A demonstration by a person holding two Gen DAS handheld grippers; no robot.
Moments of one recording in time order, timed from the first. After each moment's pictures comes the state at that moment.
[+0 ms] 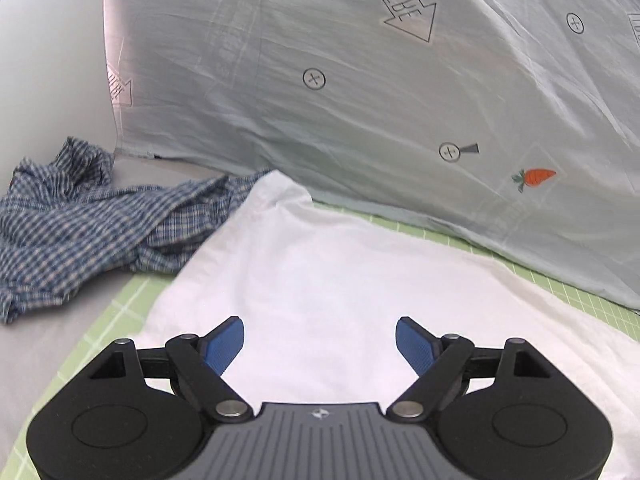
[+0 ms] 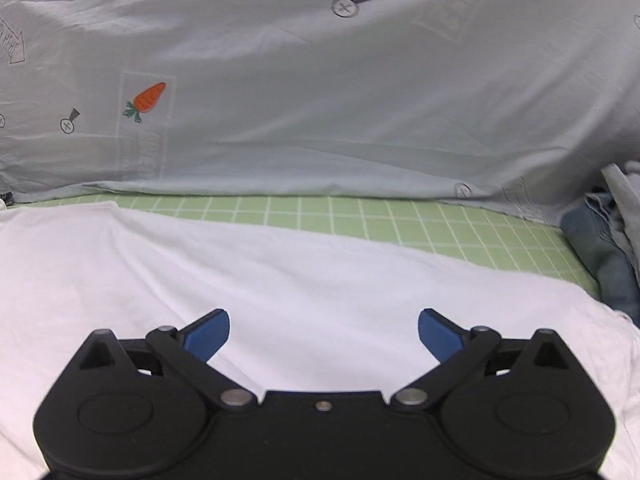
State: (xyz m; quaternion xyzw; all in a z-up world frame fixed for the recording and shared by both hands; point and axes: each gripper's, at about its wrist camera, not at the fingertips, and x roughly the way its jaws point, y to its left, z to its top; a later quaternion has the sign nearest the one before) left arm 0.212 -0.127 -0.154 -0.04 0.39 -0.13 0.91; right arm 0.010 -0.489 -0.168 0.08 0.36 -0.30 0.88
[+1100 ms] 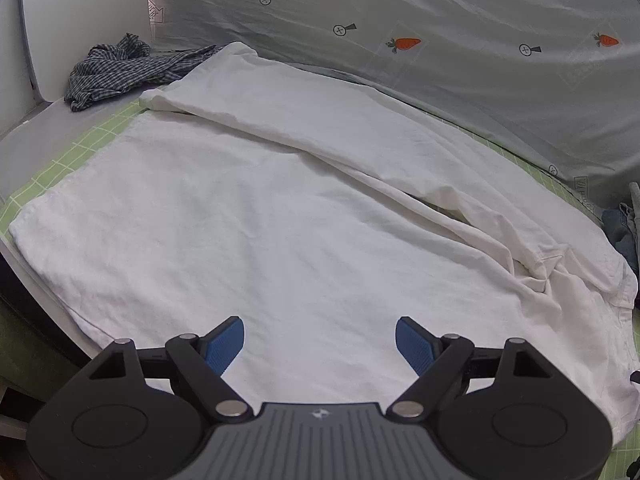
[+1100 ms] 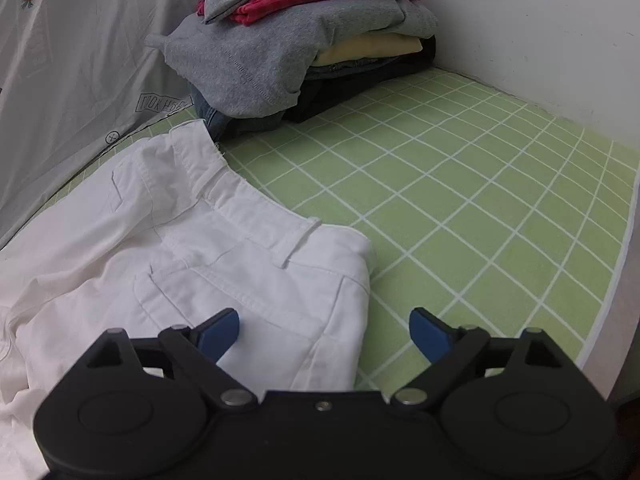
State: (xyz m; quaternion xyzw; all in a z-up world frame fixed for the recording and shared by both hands) left arm -0.156 -0.202 -0.145 -0.03 0.45 -0.10 0.89; right arm -0.338 -0.636 -0.211 0.30 0.31 -0.47 0.77
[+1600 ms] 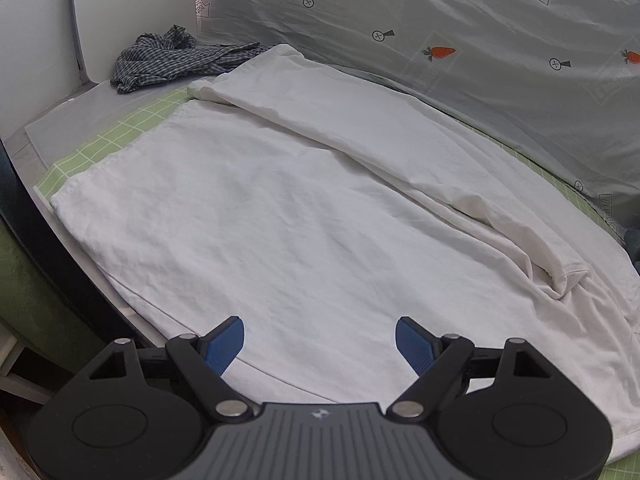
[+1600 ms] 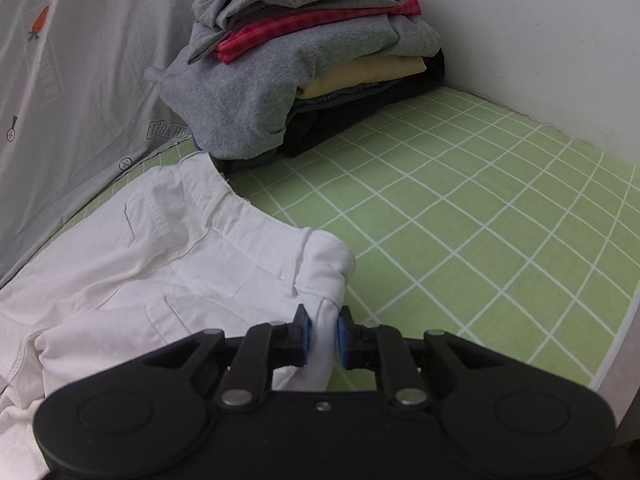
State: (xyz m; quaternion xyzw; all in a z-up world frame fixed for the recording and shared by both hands) left arm -0.176 -0.194 -0.136 -0.05 0.45 -0.03 0.89; right arm -0.365 -0.668 -0.201 0.29 0.30 -0.44 0.79
